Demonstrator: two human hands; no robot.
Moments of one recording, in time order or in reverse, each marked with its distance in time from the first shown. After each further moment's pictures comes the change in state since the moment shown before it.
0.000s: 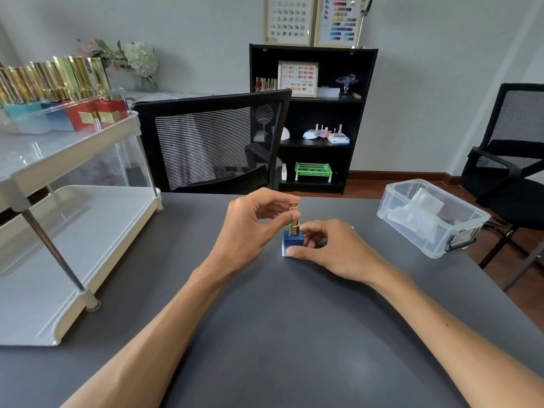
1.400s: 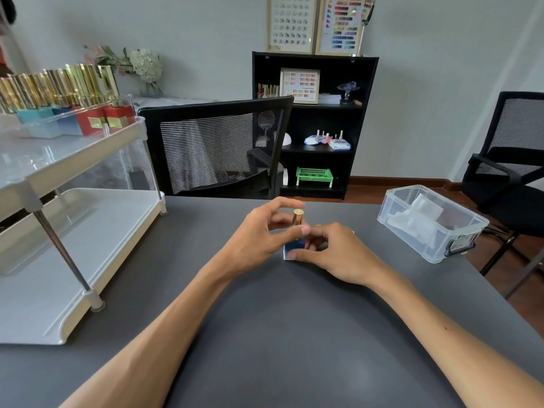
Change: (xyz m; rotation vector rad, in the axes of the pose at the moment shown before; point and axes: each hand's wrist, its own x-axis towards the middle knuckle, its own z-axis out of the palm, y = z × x) left_hand -0.001 0.003 0.002 -0.083 -0.262 -0.218; right_hand 0.001 0.001 -0.001 -0.019 0.032 0.035
